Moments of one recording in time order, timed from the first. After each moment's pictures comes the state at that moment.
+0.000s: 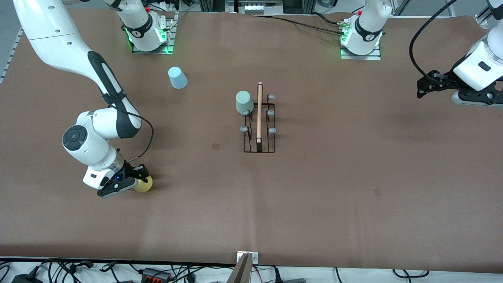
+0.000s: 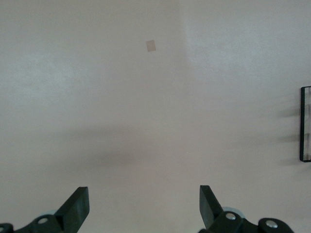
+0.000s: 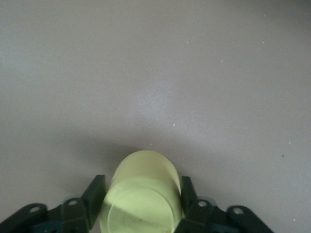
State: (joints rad) left arm -0.07 -0.06 0.03 -1.73 0.04 1.62 0.05; right arm -0.04 0.67 0.16 -1.71 -0.10 2.60 -0.26
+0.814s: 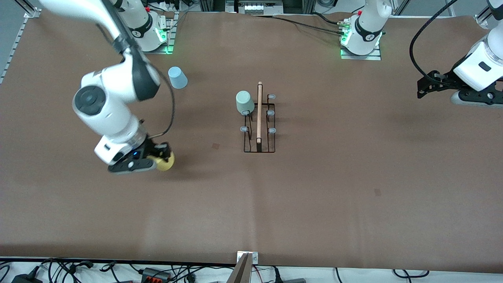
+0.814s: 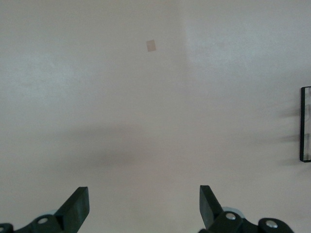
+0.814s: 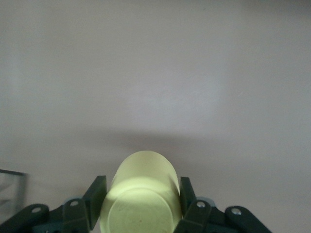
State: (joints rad) left arm -0.07 -0.06 0.03 -1.73 0.04 1.62 0.05; right arm 0.23 0.37 0.18 -1.68 -0.09 2.20 0.42
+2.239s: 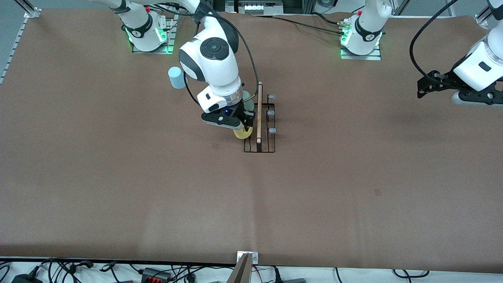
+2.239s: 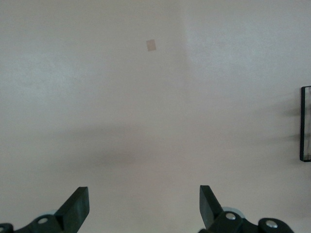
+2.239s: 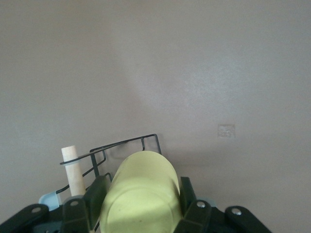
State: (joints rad) left arm -0.07 -0.06 0.03 -1.73 0.04 1.62 0.05; right arm 0.59 0.46 0.18 -1.68 -0.20 2.34 1.13
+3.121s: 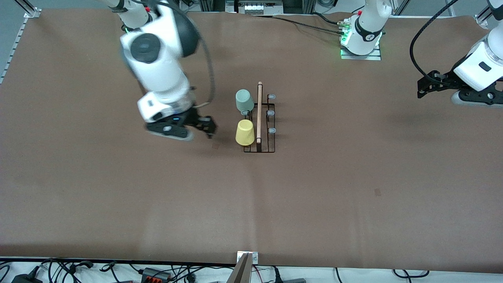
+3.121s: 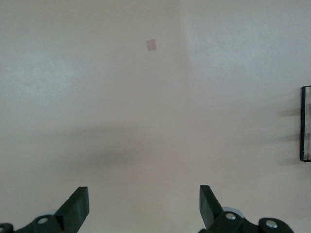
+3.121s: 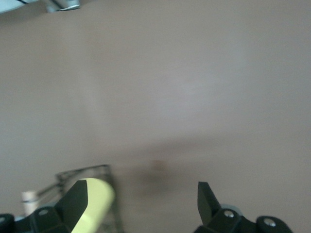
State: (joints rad) left arm -0.07 -0.06 0.04 -1.73 0.04 1.62 0.05; right arm 0.28 0.25 0.19 -1.64 -0.07 2.03 0.69
